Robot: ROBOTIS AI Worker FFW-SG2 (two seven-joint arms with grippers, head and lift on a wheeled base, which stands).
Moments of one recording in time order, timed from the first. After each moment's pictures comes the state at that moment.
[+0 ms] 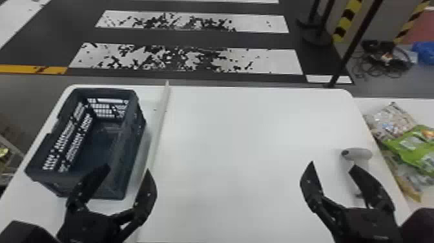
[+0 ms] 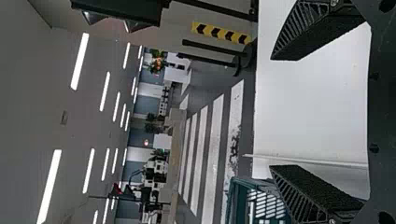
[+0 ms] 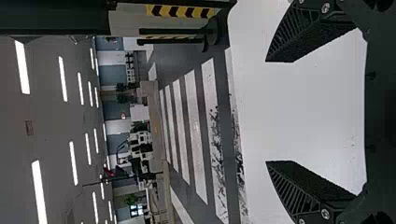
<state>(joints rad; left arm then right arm) 0.90 0.25 -0.04 -2.21 0.25 -0.17 -0.05 0.92 -0.24 0.10 -2.36 -0.23 0.04 -0.23</state>
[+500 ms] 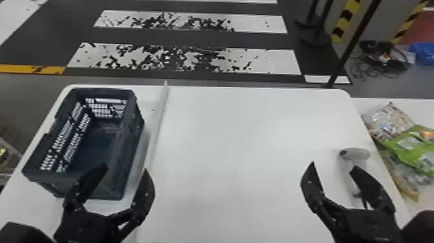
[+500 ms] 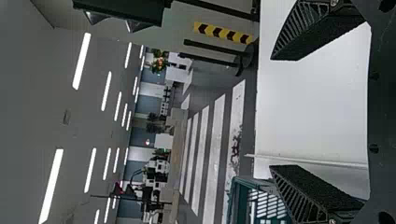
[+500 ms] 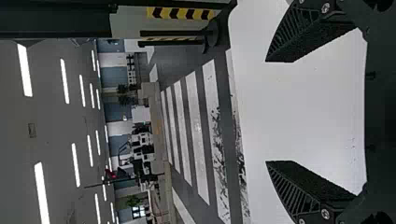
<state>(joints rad) 0.90 0.24 -0.04 -2.21 0.25 -0.17 -0.05 0.93 -0.24 0.09 -2.36 -0.23 0.02 -0.23</state>
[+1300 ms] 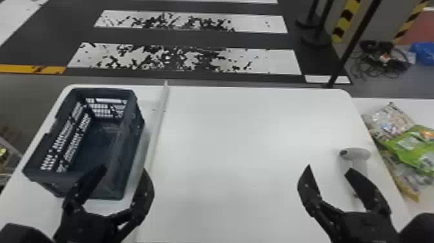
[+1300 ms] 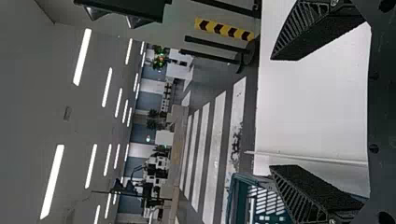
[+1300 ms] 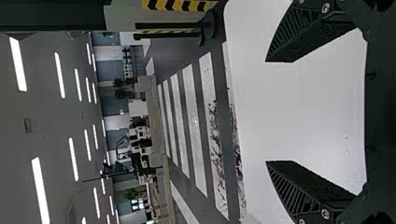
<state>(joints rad) 0.90 0.24 -0.04 -2.20 0.25 -0.18 -0.04 0.94 -0.24 0.09 -2.35 -0.25 0.02 -0.19</state>
